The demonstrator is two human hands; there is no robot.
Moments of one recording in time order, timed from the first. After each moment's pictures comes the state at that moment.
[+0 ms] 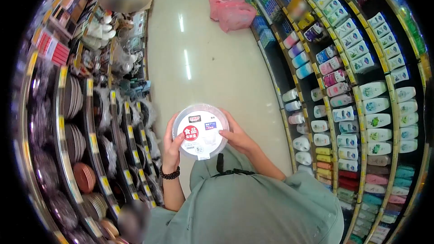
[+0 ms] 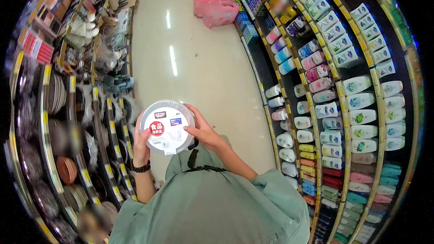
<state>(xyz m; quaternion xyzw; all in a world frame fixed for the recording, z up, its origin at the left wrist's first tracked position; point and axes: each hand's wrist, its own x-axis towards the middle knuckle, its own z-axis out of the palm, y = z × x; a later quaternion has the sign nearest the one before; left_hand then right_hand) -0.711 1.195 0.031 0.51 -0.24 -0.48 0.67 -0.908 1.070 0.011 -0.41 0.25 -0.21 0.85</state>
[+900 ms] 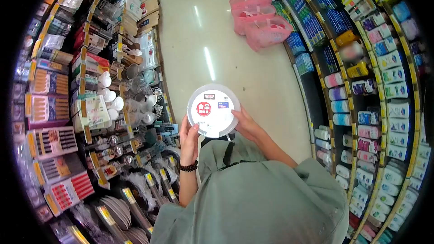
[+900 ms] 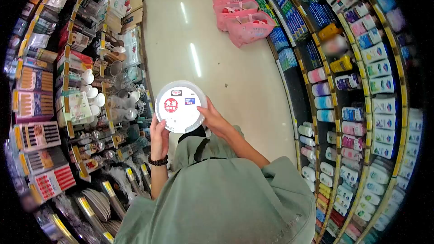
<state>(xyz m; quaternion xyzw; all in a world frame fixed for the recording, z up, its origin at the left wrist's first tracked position) -0.388 0.701 -0.014 0.52 -0.14 -0.50 0.68 -0.562 0.566 -0.050 -0.26 0.30 -0.19 0.90</state>
